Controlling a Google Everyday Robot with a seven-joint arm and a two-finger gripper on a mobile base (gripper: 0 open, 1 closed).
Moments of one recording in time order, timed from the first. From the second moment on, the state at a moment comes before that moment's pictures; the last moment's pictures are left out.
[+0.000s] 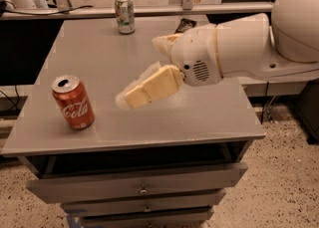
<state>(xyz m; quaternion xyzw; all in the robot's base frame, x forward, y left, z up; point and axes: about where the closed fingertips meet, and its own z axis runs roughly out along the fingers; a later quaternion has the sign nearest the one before) 0.451 0.032 0.983 -0.49 0.67 0.33 0.44</state>
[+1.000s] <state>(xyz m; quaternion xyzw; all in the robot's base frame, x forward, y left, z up) 0.480 0.091 0.914 -0.47 0.58 0.40 0.53</state>
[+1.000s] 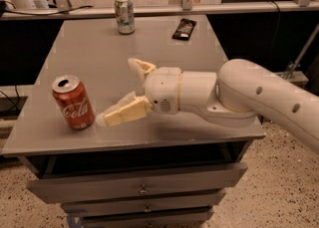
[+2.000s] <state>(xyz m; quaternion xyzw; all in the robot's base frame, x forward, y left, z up) 0.487 0.162 0.872 -0.49 0.53 0.44 0.54</state>
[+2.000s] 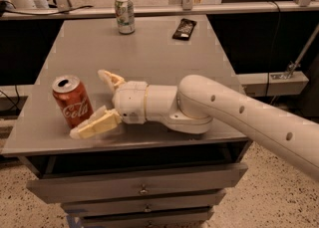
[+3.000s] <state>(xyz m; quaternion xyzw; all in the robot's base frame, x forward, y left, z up) 0.485 0.191 0.853 -0.52 0.53 0.42 0.52</state>
